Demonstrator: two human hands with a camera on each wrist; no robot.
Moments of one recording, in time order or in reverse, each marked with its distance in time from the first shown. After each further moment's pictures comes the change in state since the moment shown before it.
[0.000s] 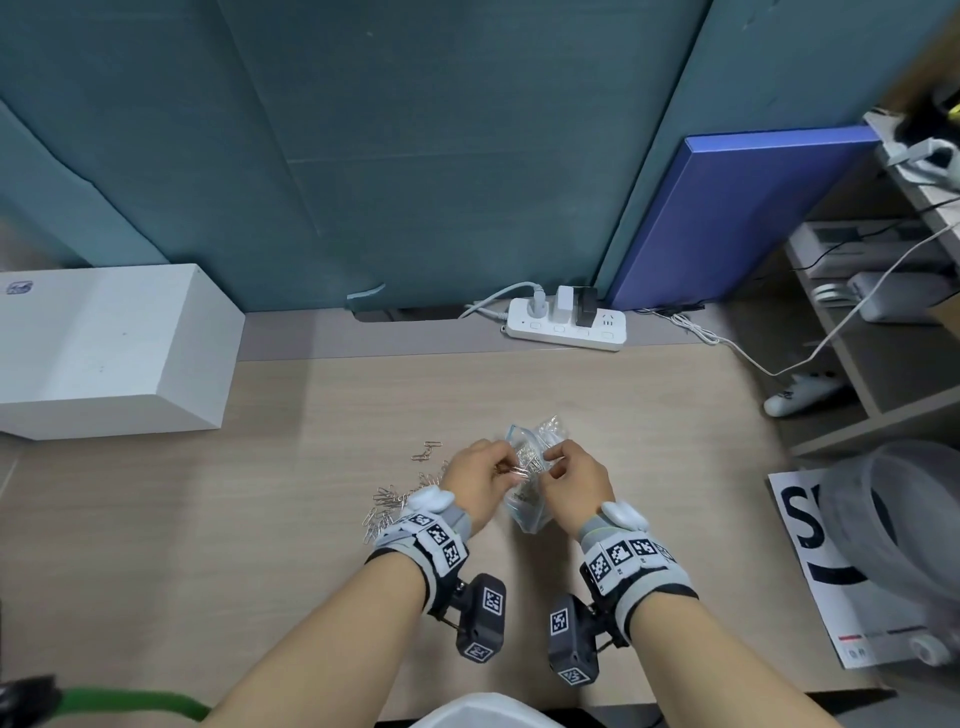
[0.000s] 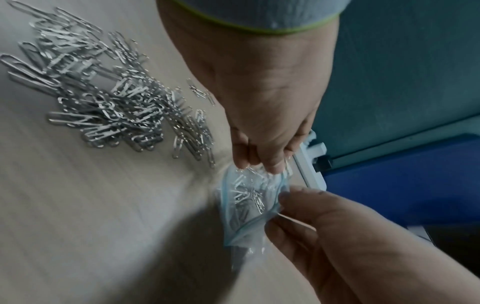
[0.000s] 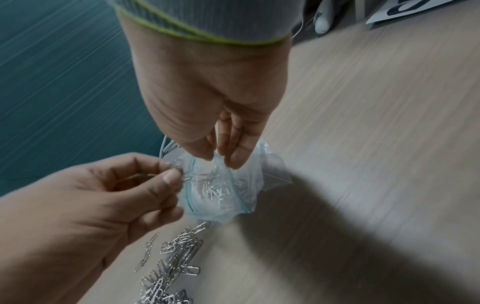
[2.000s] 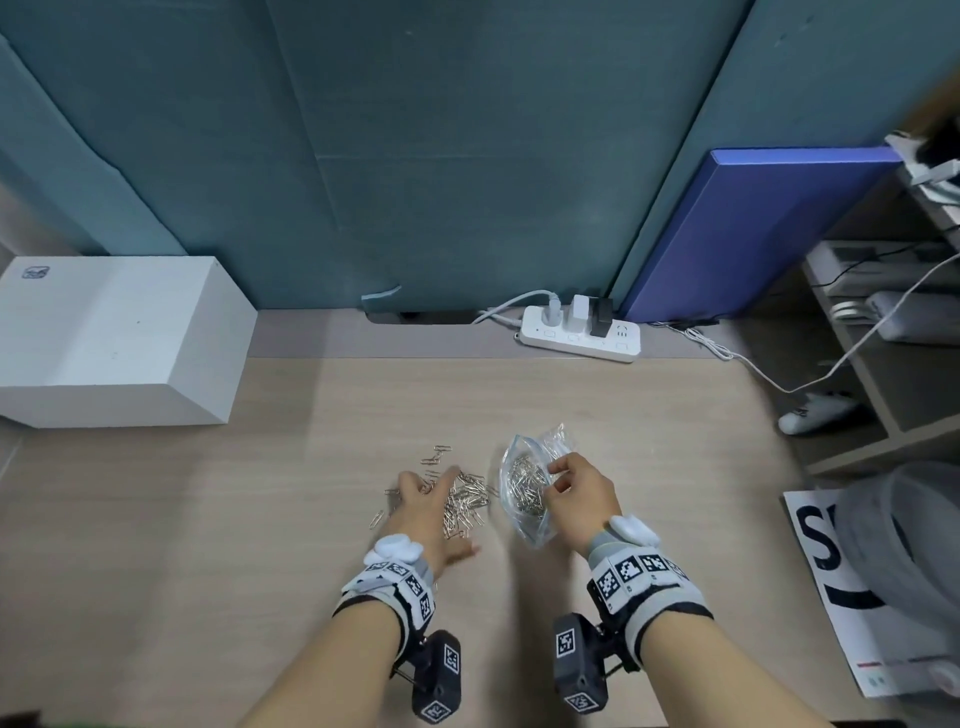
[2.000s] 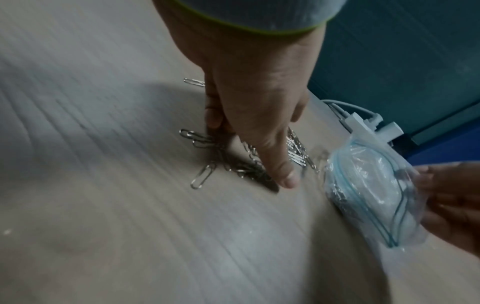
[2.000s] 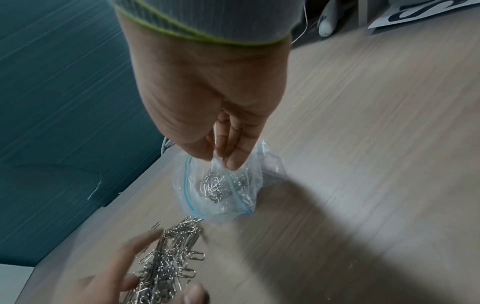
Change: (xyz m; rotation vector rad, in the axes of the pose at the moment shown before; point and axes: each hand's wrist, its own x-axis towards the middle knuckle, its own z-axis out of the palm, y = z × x) left_hand -0.060 -0.077 -0.015 0.374 0.007 -0.286; right_hand -0.008 -0.005 0.012 -0.036 -0.003 -0.012
